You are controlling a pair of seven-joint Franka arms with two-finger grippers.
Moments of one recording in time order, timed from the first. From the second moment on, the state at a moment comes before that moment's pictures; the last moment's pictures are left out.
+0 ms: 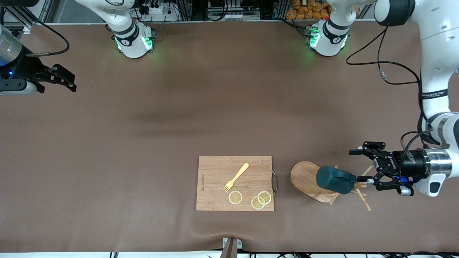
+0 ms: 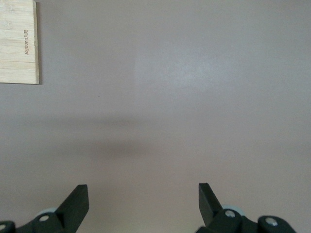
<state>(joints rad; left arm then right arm) 0.07 0.71 0.12 -1.21 -1.39 1.44 -0.79 -0.13 -0.10 0.18 -1.69 0.01 1.58 0.01</state>
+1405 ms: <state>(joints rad) -0.19 0.36 0.10 -1.22 -0.50 1.42 -0.75 -0.13 -0.10 0.19 -1.69 0.01 1.58 0.01</state>
